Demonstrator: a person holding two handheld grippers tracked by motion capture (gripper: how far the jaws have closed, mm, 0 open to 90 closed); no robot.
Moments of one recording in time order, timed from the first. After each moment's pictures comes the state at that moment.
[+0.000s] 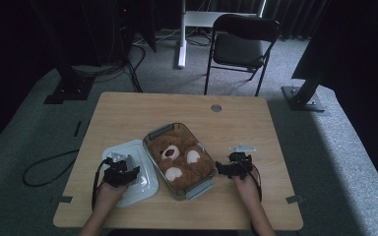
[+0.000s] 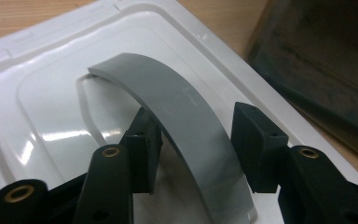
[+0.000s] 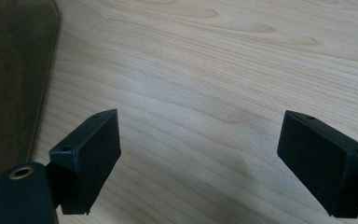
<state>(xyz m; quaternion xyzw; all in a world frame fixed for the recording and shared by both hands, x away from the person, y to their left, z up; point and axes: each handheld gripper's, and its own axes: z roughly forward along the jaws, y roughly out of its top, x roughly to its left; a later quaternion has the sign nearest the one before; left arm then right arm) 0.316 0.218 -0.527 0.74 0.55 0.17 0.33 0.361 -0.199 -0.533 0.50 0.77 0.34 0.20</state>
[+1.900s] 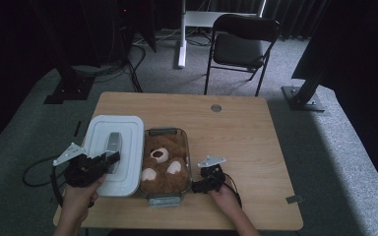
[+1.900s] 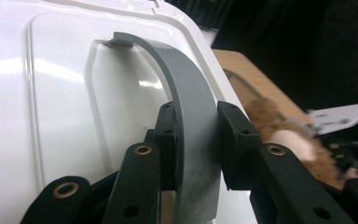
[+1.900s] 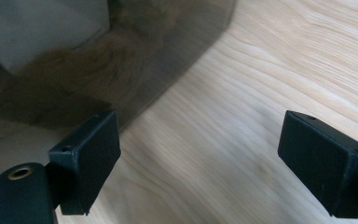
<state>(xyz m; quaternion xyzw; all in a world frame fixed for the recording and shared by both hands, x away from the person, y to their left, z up) 0.253 0.261 -0.406 0.67 0.49 0.15 0.54 0.326 -0.113 -0.542 0.35 0.85 0.38 0.12</state>
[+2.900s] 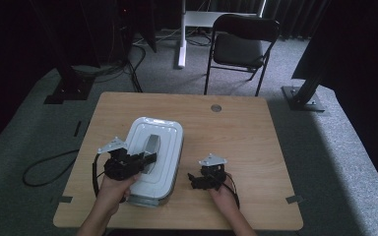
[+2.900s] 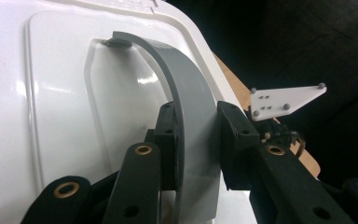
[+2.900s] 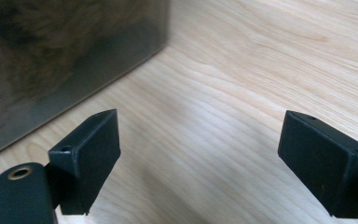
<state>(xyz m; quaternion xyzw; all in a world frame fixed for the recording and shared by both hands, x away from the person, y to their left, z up) 0.283 0.182 -0.413 0.71 0.45 0.06 0.53 0.326 -0.115 -0.537 0.39 0.82 0.38 0.19</state>
